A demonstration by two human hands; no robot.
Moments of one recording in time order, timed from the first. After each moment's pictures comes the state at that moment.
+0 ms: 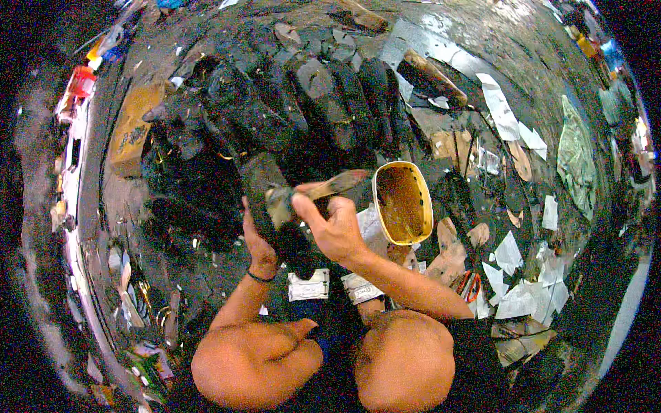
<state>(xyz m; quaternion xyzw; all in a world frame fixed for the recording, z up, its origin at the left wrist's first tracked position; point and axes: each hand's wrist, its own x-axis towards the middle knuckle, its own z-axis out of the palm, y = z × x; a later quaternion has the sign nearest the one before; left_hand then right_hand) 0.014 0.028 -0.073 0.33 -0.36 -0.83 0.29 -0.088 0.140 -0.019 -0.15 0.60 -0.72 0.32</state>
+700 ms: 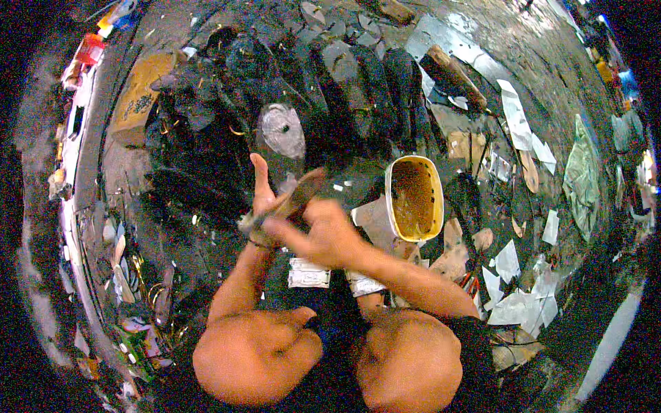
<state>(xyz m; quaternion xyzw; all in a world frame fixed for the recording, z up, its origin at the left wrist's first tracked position) 0.005 -0.012 -0.068 0.30 -0.05 -0.95 0.05 -0.074 0.123 0.003 -0.43 0.65 -0.57 0.25</state>
